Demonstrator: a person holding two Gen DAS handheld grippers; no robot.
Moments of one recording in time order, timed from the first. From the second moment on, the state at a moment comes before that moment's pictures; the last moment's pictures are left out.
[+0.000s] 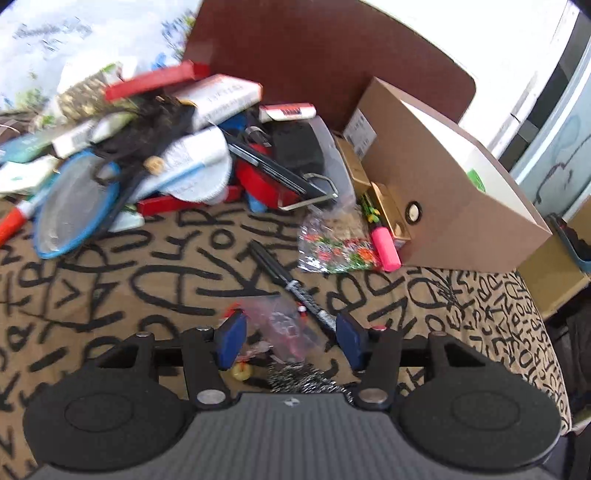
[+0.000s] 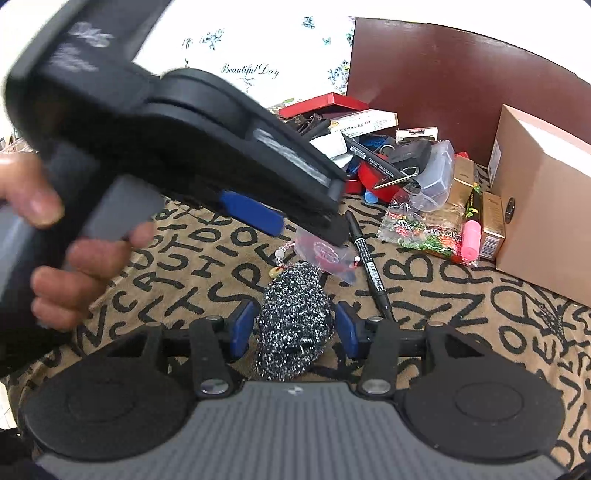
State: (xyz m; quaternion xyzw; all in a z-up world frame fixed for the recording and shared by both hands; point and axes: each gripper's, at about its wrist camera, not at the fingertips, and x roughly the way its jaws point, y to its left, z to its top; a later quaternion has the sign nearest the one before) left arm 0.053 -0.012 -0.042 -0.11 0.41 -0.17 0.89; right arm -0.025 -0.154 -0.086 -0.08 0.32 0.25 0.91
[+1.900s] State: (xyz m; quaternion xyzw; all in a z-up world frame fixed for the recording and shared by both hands) left arm 0.097 -0.133 0.124 -0.16 0.27 -0.37 0.87; right arm 0.011 -0.290 0.041 -0.07 0.13 0.09 0.98
